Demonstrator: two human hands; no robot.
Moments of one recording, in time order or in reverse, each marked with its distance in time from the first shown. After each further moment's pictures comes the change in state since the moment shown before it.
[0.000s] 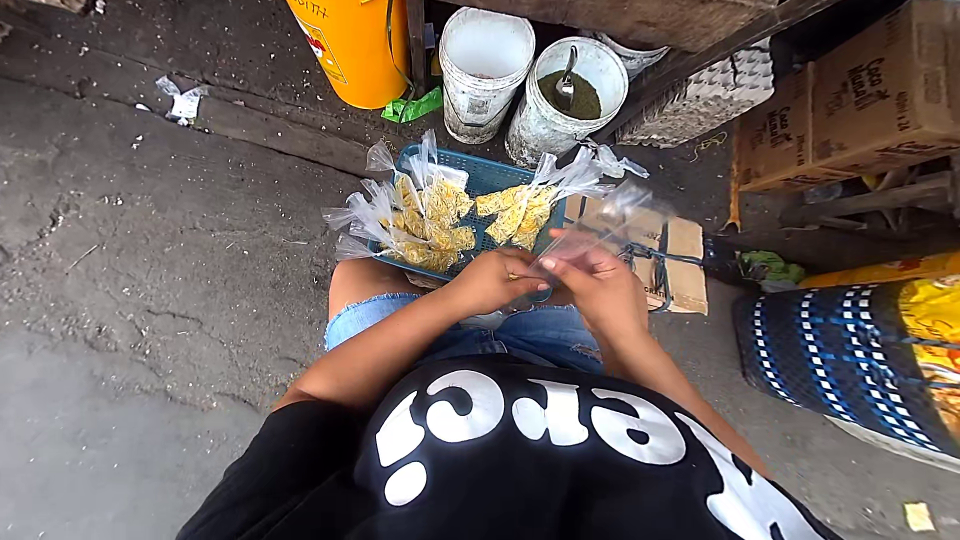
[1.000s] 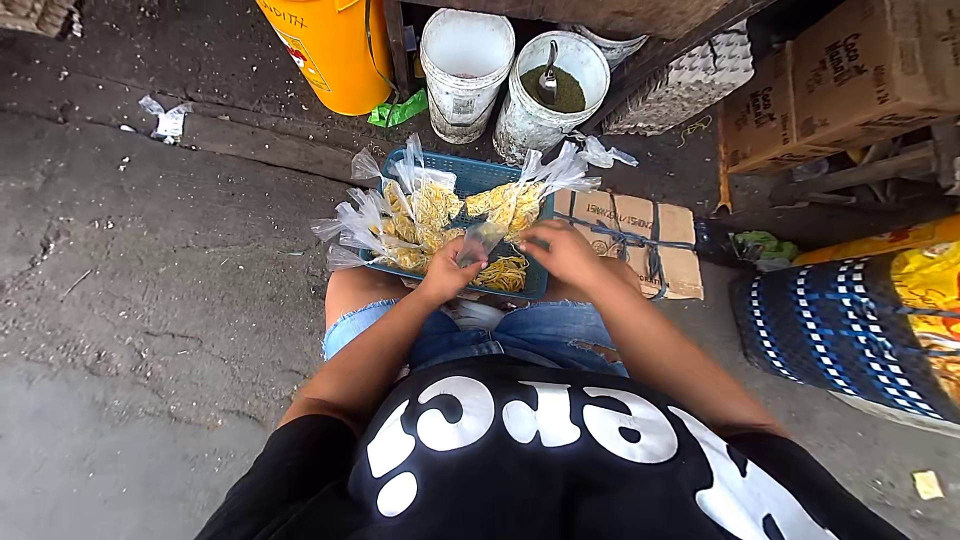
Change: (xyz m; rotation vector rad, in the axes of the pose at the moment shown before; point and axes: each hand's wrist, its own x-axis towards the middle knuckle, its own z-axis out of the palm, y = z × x) left_hand -0.003 -0.100 0.010 -0.324 0.362 -0.087; right_hand 0.063 0.056 -0.023 -0.804 -0.403 0.009
